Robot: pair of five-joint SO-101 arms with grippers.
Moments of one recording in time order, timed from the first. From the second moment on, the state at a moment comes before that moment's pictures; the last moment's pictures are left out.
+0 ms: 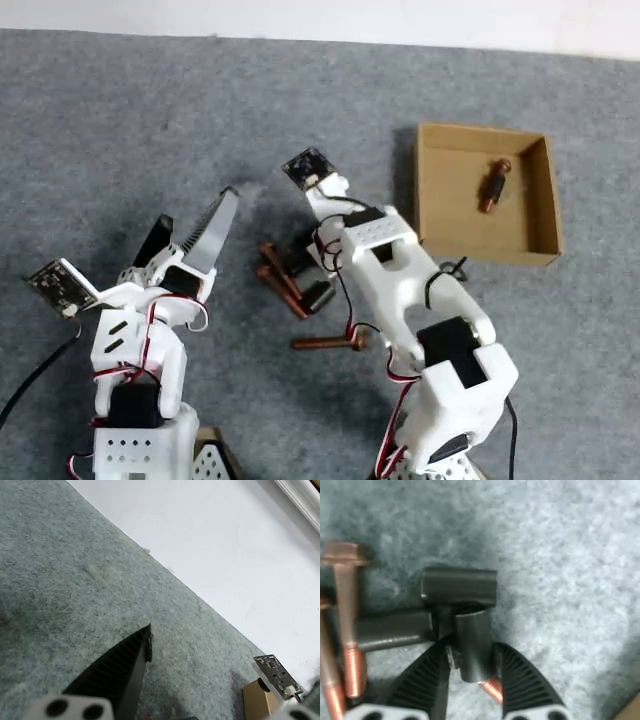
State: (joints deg) left arm -6.7 -103.7 96.0 25.3 45.6; right arm -28.0 14.8 24.2 39.3 19.4
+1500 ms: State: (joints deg) left arm 8.2 -103.7 96.0 32.6 32.9; right arm -20.3 -79.1 89.8 16.8 13.6
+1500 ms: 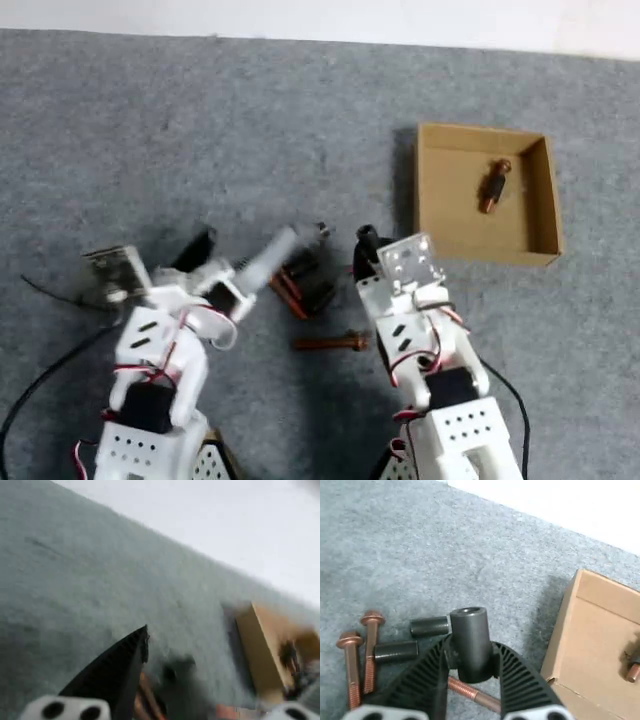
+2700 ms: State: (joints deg) left arm 21.5 -103.7 96.0 42.9 21.3; right arm -8.4 -103.6 96.0 23.4 13.5
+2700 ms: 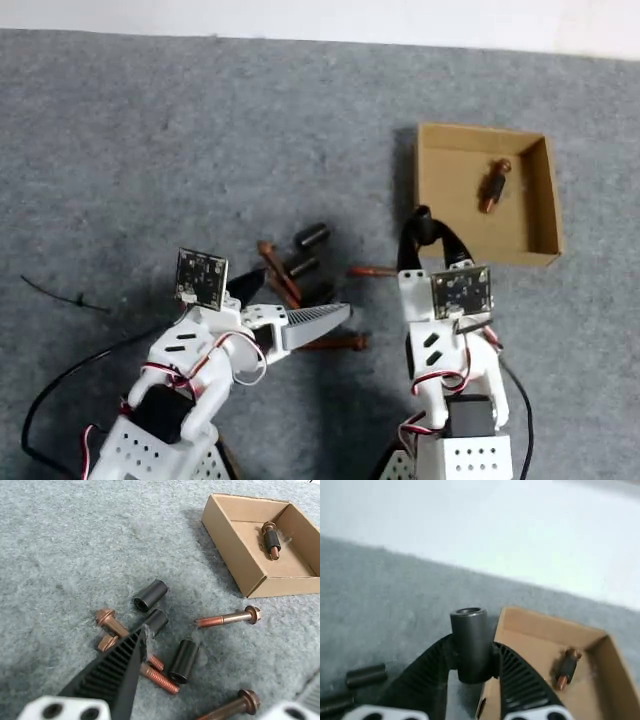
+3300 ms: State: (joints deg) left arm 21.5 -103.7 96.0 42.9 21.3; right arm -8.4 -103.6 96.0 34.9 13.5
